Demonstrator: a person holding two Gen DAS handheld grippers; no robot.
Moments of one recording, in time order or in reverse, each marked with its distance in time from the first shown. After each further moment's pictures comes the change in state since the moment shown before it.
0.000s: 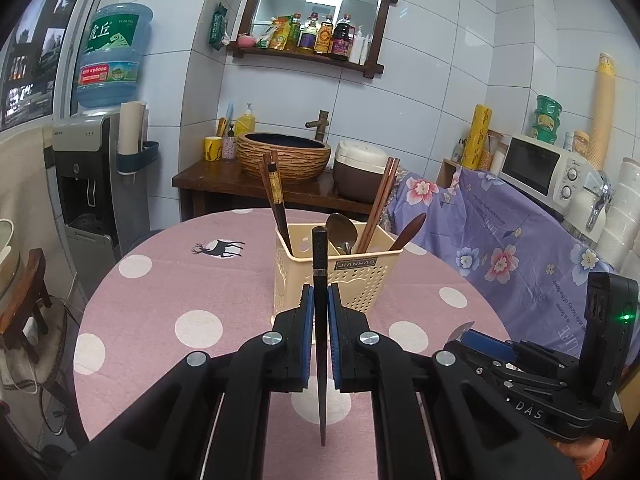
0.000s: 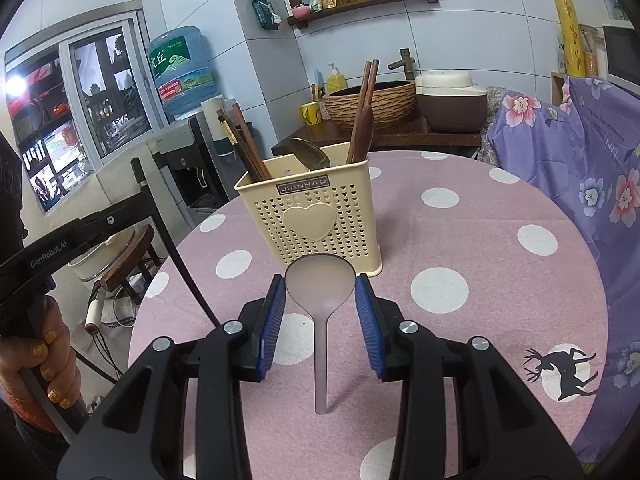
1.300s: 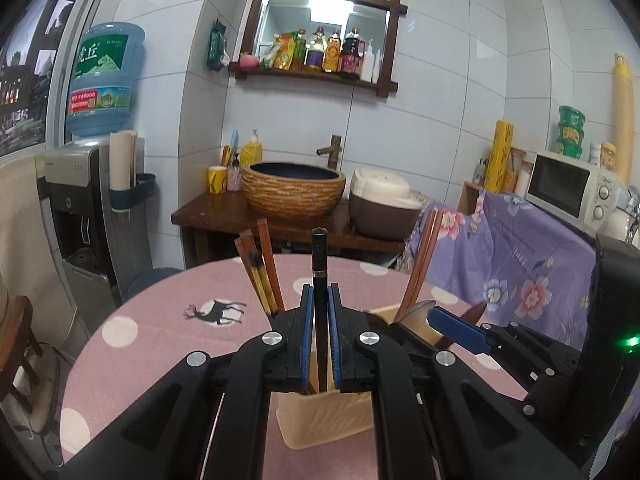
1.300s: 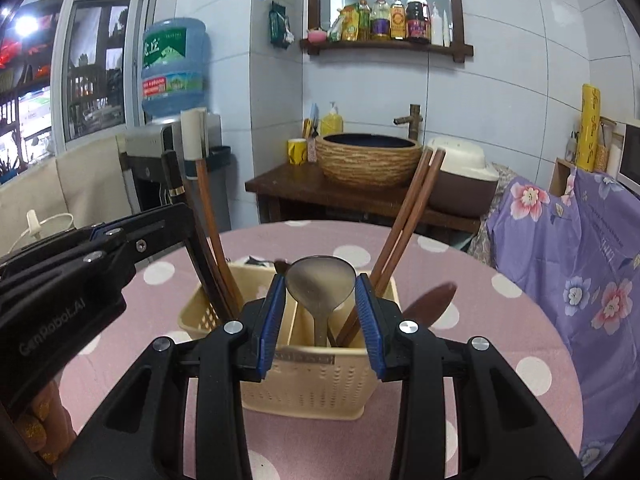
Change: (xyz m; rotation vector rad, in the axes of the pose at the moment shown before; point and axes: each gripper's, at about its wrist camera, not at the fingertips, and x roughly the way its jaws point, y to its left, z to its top) left arm 0.091 0.001 0.058 0.021 -0.075 0.058; right arm 0.105 0.033 0.092 -0.202 -0.124 -0.167
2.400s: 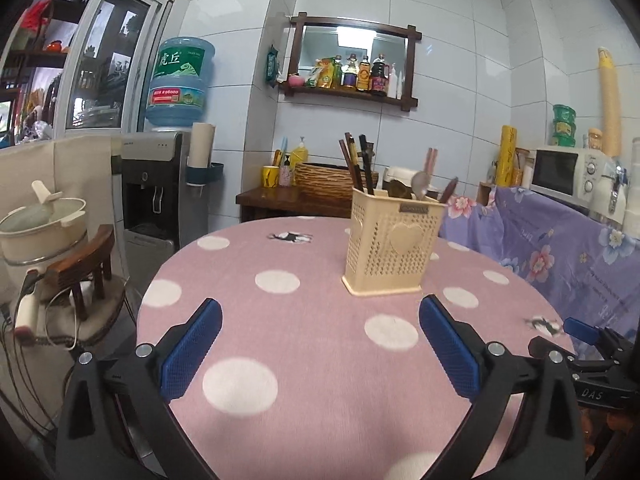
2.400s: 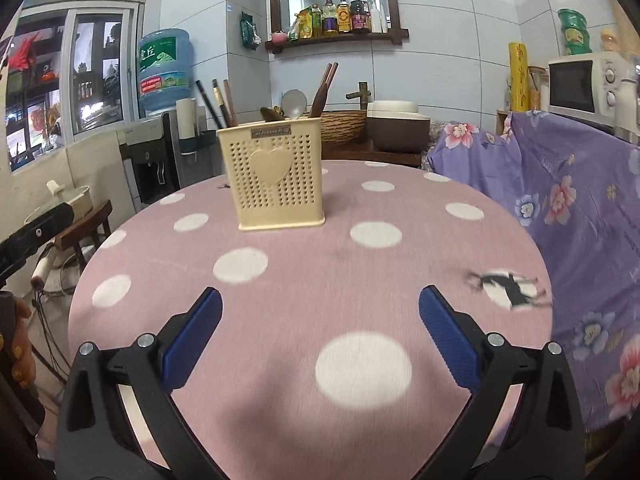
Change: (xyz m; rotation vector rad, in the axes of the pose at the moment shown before) left arm -0.177 0.041 -0.169 -0.015 -0.106 0.112; right arm -0.187 -0.011 -0.210 0.111 -0.022 -0.073
